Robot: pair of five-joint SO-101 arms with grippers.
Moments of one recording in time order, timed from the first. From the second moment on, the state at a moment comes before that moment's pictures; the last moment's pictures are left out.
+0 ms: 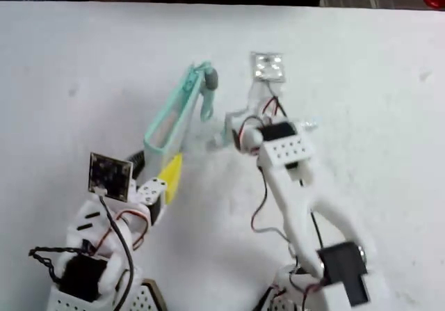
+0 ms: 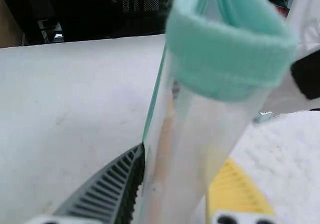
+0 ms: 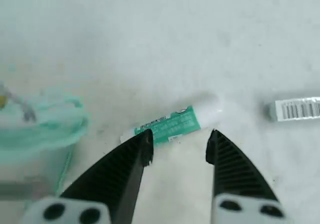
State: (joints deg) left arm 12.3 -104.3 81.6 56.0 5.8; right arm -20.0 -7.4 30.6 41.0 -17.2
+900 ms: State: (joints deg) left arm 12.3 -104.3 81.8 56.0 5.8; right arm -19.4 17.0 12.7 46.2 -26.0
